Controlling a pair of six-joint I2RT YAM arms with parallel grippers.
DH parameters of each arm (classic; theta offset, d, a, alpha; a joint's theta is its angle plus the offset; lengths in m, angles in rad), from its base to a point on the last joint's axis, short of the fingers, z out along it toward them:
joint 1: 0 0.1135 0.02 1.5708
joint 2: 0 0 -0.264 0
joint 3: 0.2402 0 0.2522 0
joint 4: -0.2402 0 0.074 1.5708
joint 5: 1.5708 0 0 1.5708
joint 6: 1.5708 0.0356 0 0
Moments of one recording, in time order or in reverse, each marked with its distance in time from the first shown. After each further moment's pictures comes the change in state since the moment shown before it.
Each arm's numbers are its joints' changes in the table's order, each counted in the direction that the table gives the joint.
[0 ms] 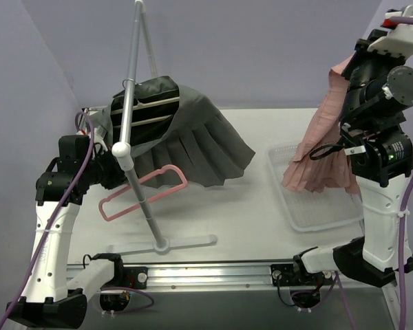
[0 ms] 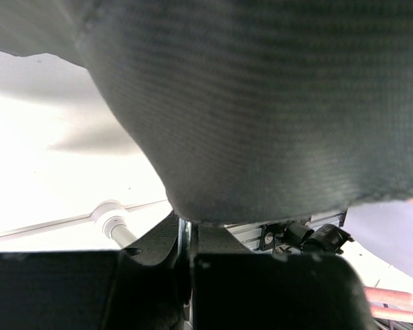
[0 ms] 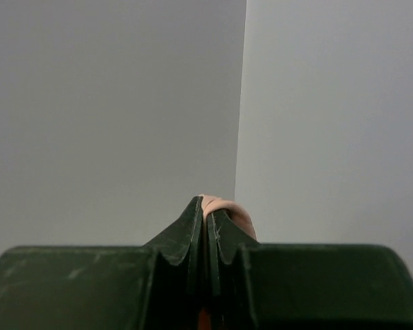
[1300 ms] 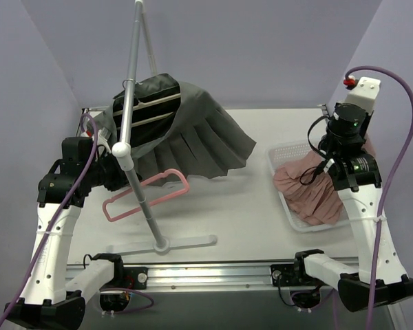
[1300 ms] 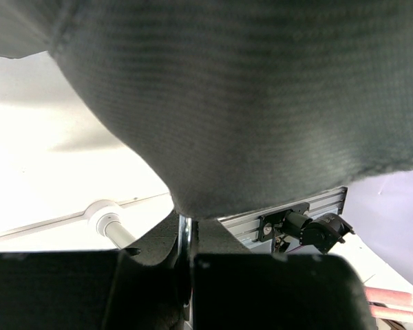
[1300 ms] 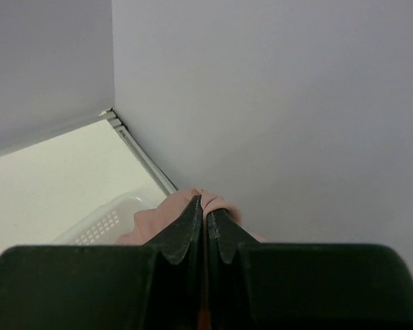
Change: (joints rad) left arm -0.031 0.015 -0.024 0.015 0.023 -0.002; right arm -0.230 0.269 -0.757 -0.051 0.145 0.119
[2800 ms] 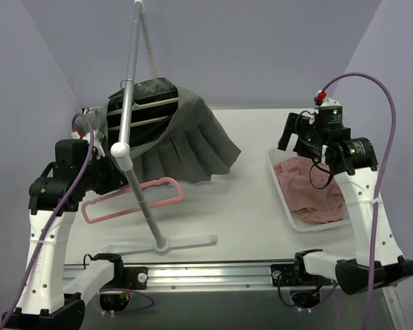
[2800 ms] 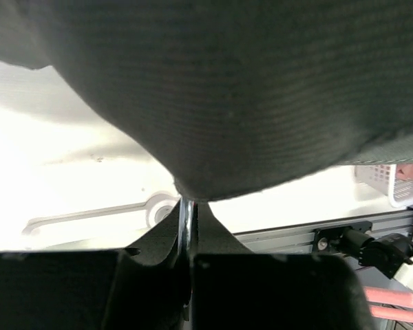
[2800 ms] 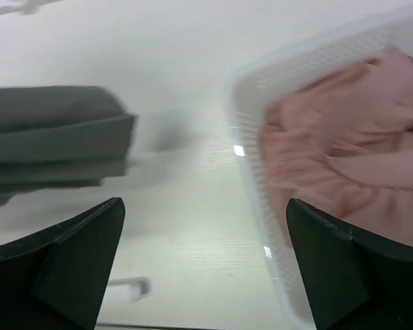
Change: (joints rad) left arm -0.004 0.022 0.085 -0.130 -0.182 0.118; right arm 0.019 -0.139 0.114 -0.605 -0.735 0.515
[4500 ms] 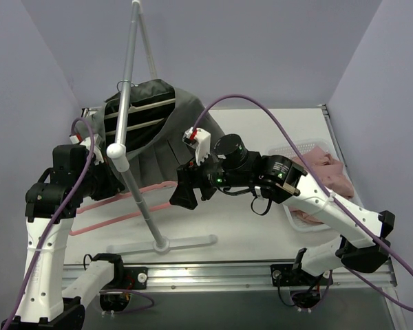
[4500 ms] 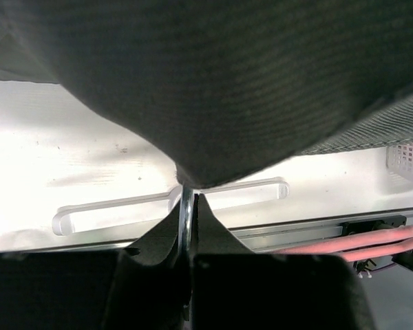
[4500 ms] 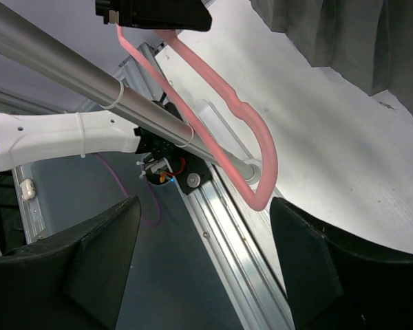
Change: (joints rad) left arm 0.000 0.039 0.002 -0.067 -0.046 0.079; right arm 0.906 -0.166 0.090 0.345 -0.362 0.035
